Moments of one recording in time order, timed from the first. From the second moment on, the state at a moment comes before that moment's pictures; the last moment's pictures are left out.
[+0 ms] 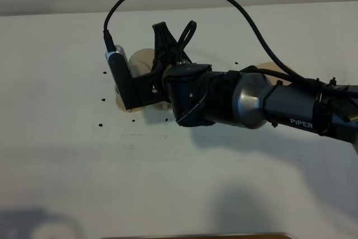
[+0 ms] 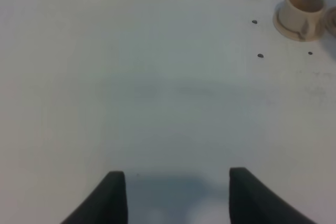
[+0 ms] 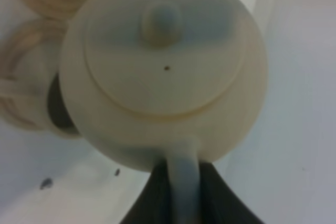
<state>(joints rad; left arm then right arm) 0.05 -0.01 -0.46 0.02 1.06 -0.07 0.85 2.04 -1.41 -1.21 0.56 -0.12</state>
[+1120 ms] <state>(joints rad) 0.05 -0.01 -0.46 0.02 1.06 -0.07 0.85 2.04 -1.42 -1.21 0.56 -0.19</state>
